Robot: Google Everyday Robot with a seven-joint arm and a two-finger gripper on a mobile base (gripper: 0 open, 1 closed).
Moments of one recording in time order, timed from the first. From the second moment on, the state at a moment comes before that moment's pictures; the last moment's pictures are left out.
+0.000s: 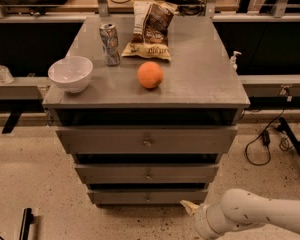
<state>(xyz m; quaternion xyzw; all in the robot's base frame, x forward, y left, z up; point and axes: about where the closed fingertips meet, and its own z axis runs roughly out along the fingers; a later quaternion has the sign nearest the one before) 0.373 -0.133 0.412 -0.70 0.67 0.17 0.21</state>
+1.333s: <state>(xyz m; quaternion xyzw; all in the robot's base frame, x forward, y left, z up) 0.401 -0.142 0.319 -0.70 0.66 0.15 0.22</state>
